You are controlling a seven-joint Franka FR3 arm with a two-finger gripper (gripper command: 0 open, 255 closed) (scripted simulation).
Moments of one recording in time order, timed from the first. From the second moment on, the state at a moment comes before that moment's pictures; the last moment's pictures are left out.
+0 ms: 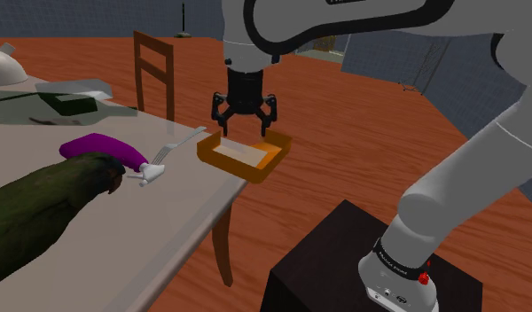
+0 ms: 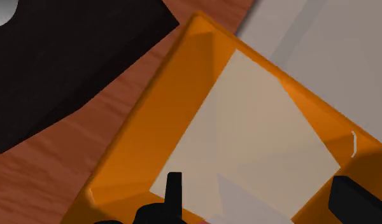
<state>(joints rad) -0.18 -0.26 0.67 -2.00 0.07 1.76 1.17</state>
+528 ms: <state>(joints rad) -0.14 0.18 0.80 -1.65 -0.25 1.73 1.66</state>
